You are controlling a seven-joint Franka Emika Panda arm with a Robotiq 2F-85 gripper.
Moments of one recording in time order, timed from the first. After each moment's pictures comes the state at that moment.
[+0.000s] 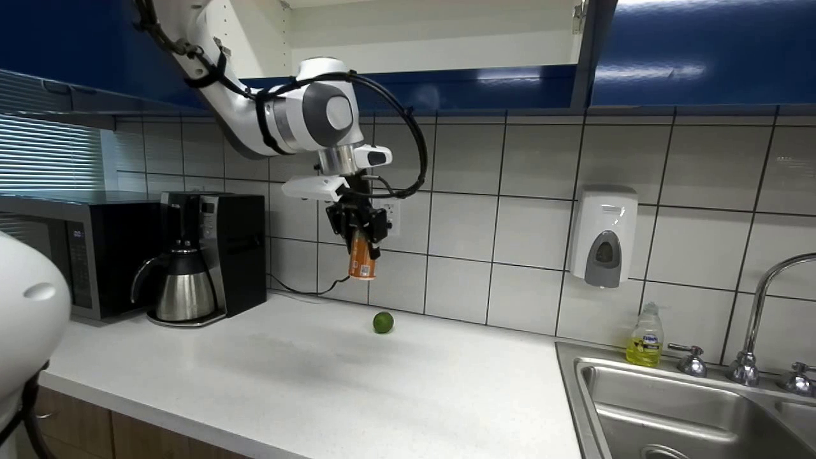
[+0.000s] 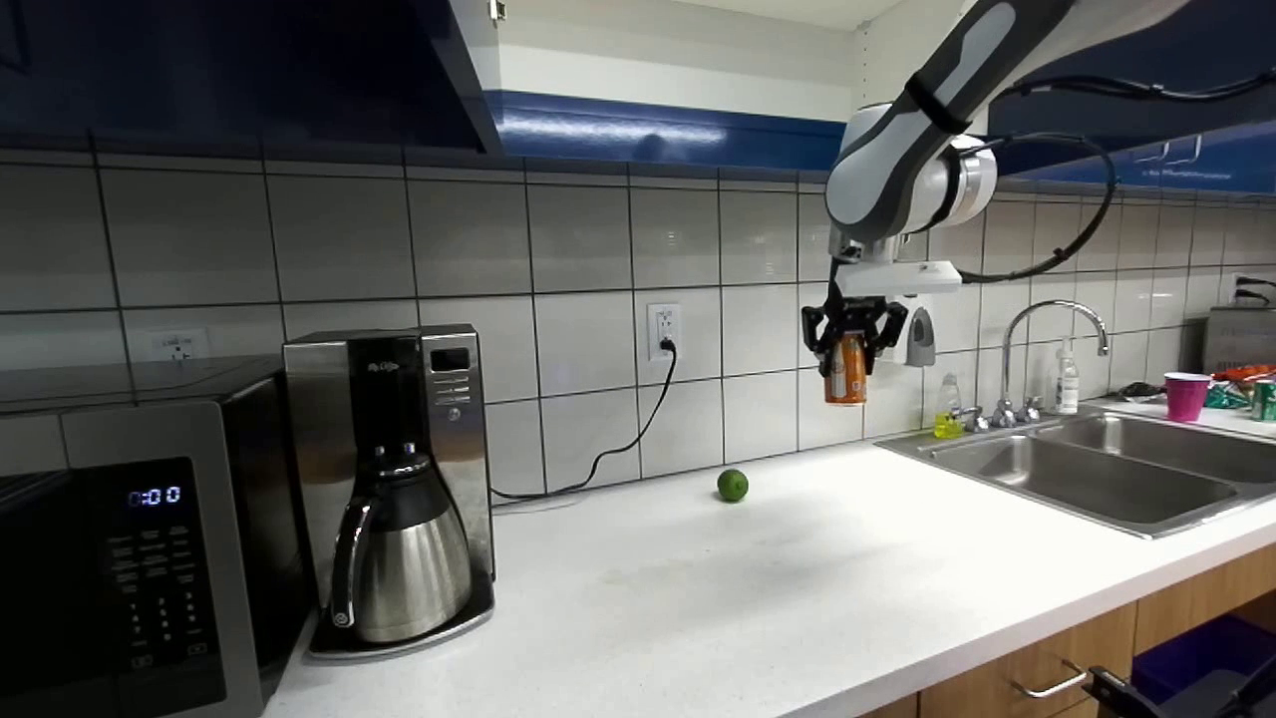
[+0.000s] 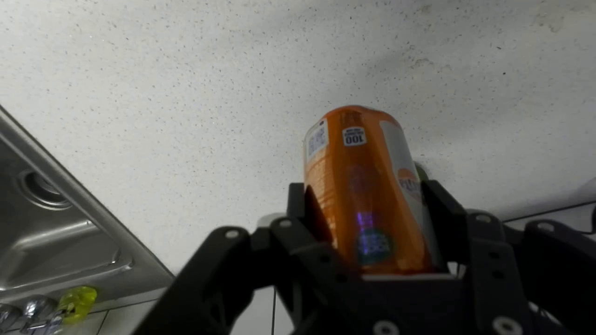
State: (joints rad) arm 0.00 -0.22 -0.14 -2.42 -0.20 2.51 0.30
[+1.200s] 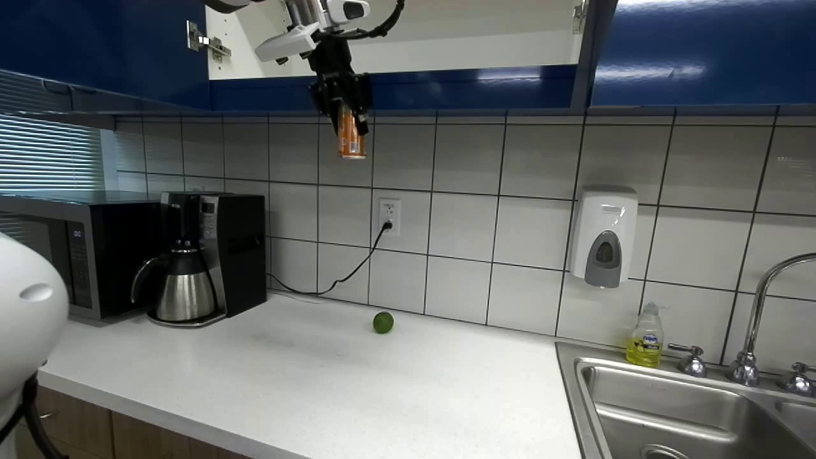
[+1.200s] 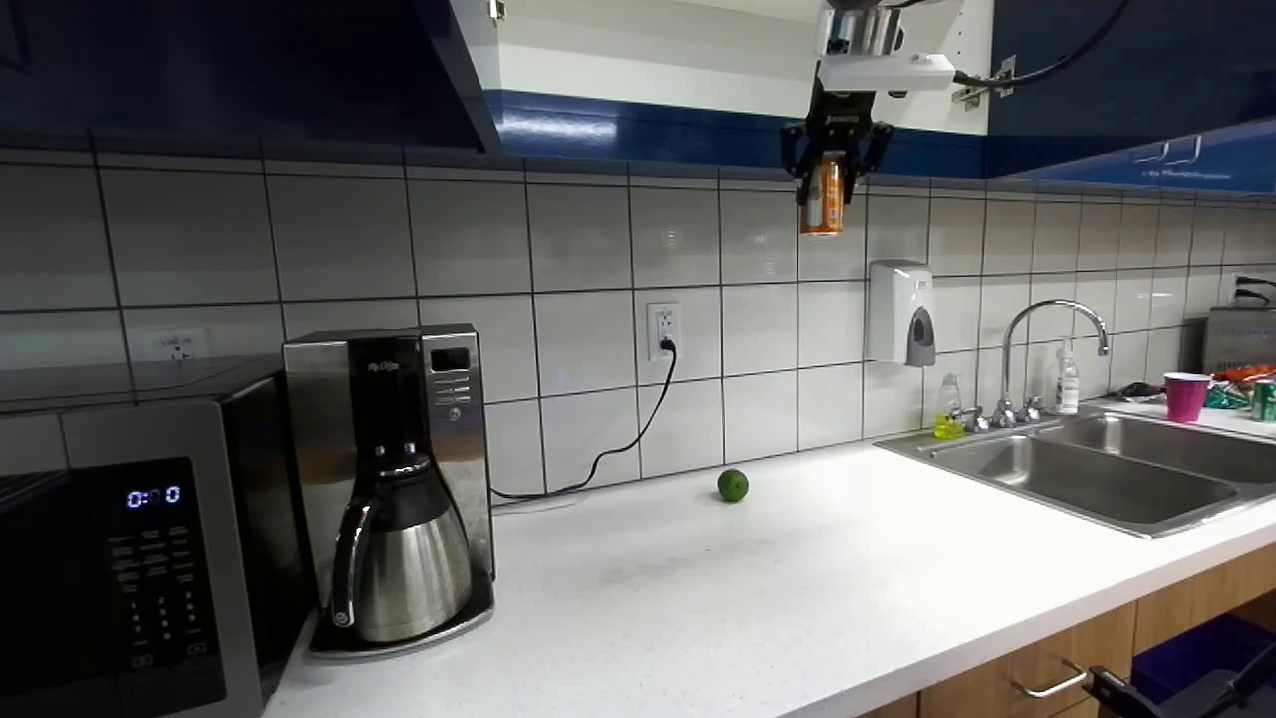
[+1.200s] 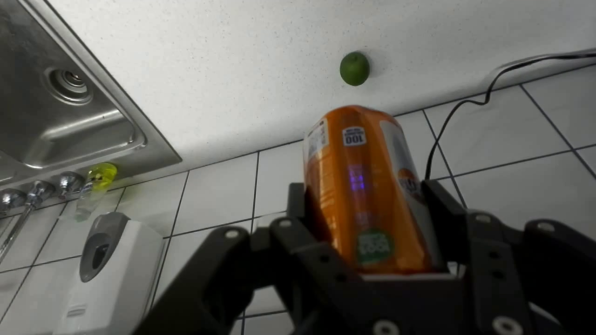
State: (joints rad) arm -0.02 -0.40 -0.03 -2.04 -0.18 2.10 0.30
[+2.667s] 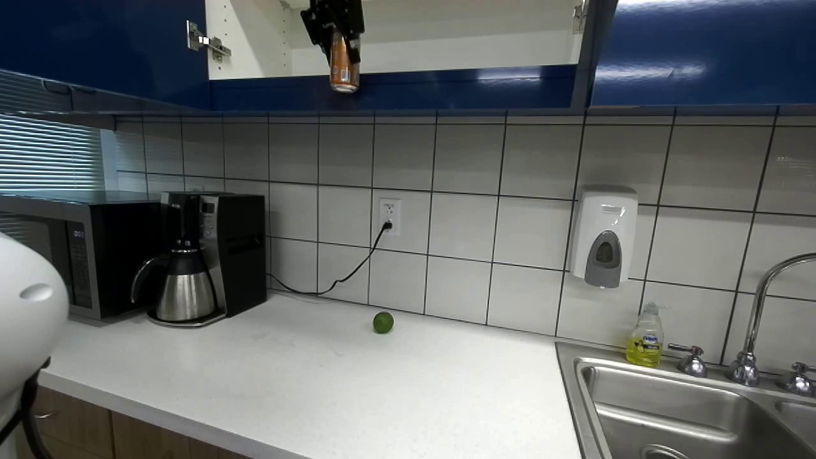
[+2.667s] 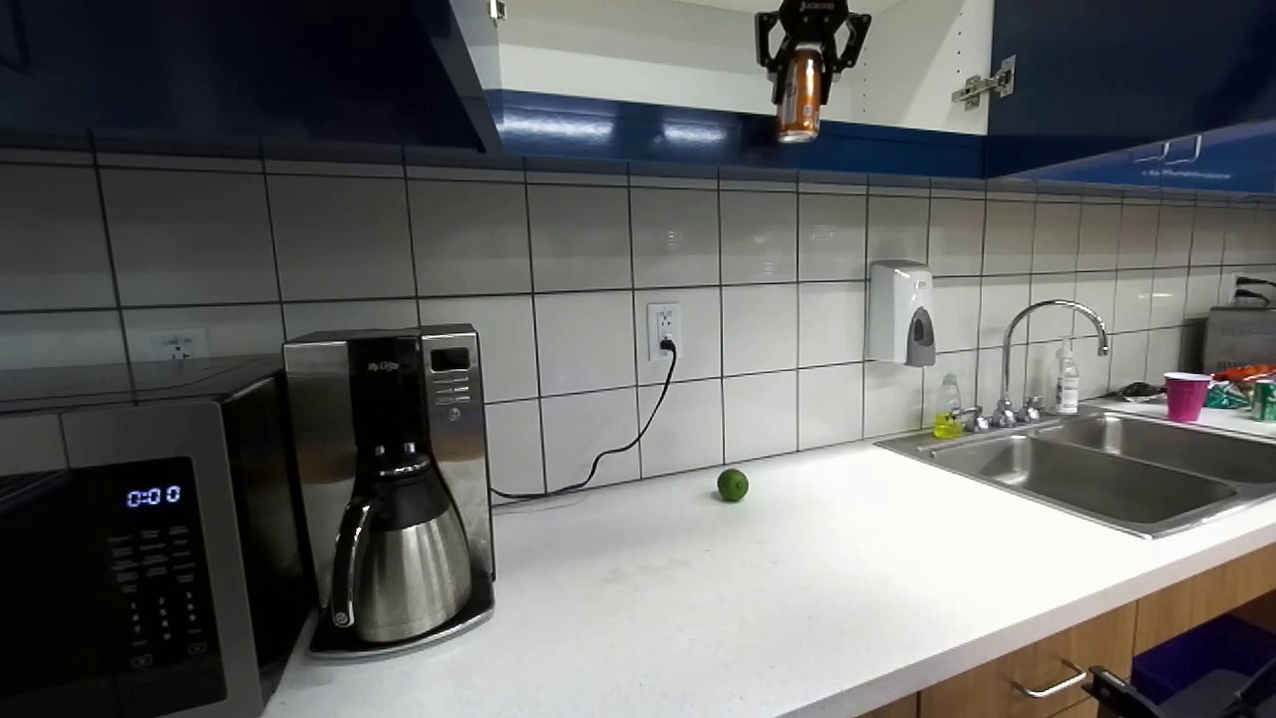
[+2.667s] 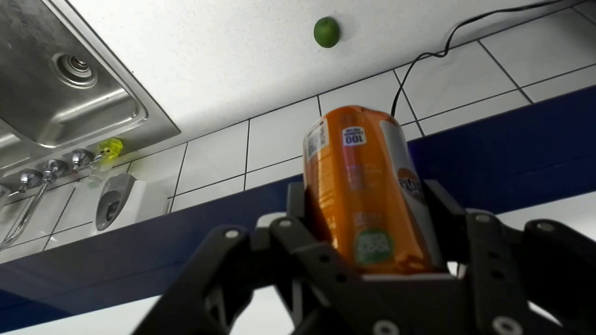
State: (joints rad) arm -0.02 -0.22 0.03 -1.52 -0.15 1.75 0.36
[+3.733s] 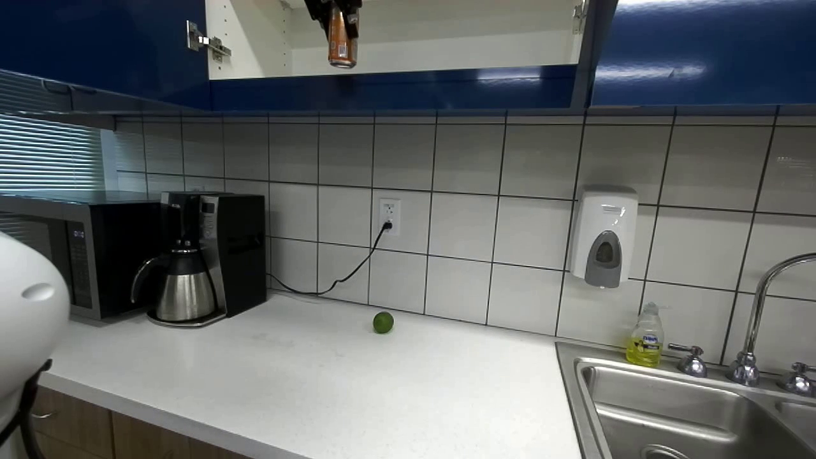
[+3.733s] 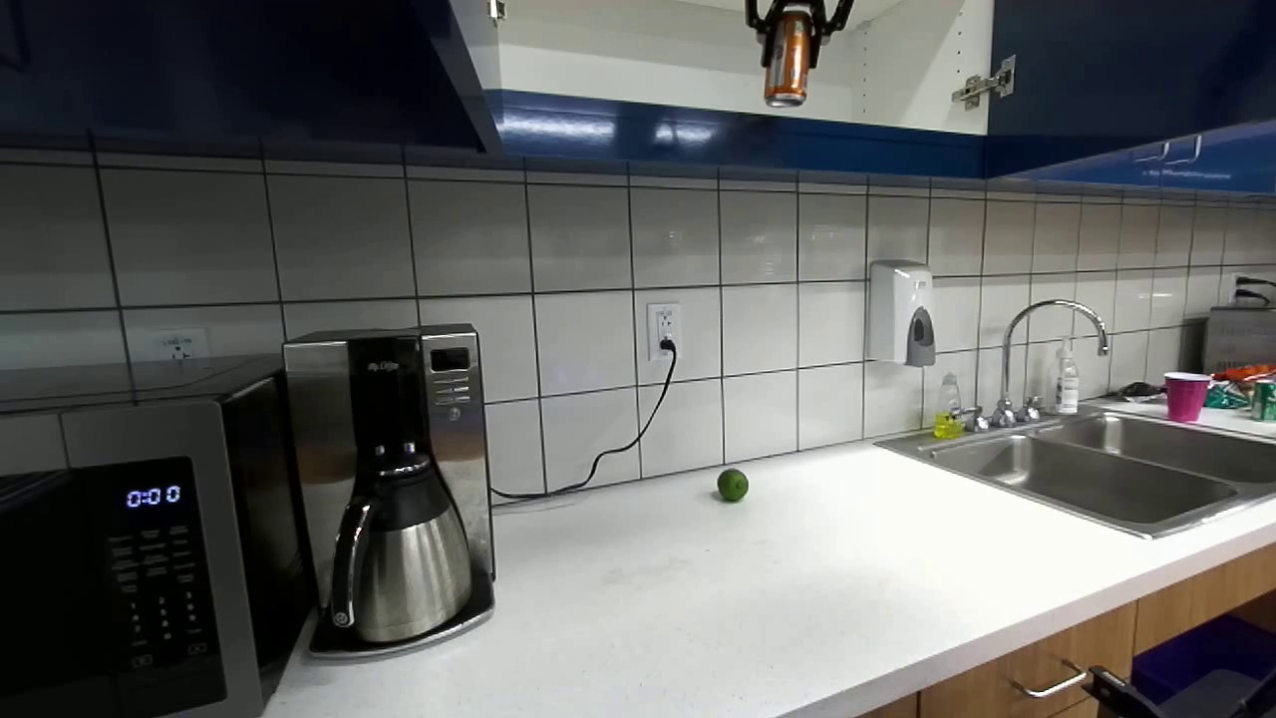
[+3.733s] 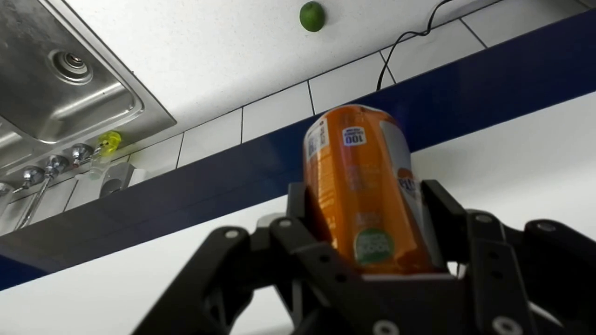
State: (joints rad) arm -0.01 -0.10 0.04 -1.25 -0.15 1.62 0.40
